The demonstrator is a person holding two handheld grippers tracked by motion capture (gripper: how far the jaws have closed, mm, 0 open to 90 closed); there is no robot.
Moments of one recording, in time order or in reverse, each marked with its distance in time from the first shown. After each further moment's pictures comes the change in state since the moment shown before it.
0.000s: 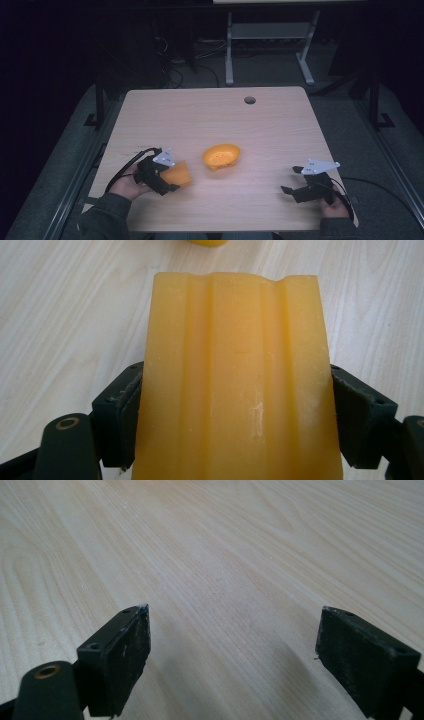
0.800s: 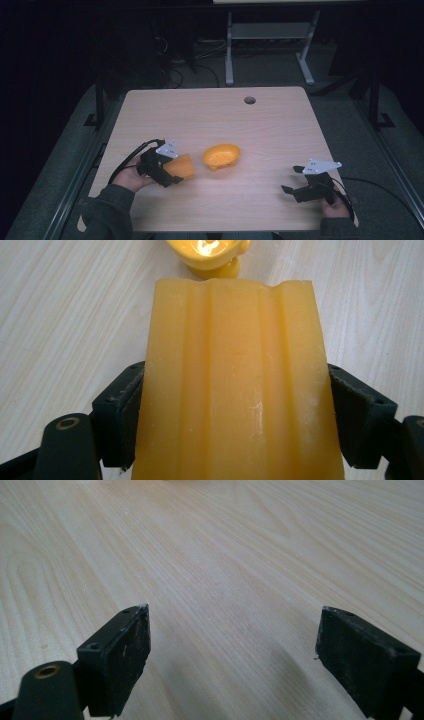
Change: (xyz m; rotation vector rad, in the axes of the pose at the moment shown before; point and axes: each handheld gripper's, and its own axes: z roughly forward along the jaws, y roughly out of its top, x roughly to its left) left arm 0.010 0.022 -0.007 -0.012 0.006 0.033; right arm -0.001 0.000 -0.002 -0.021 -0.002 0.002
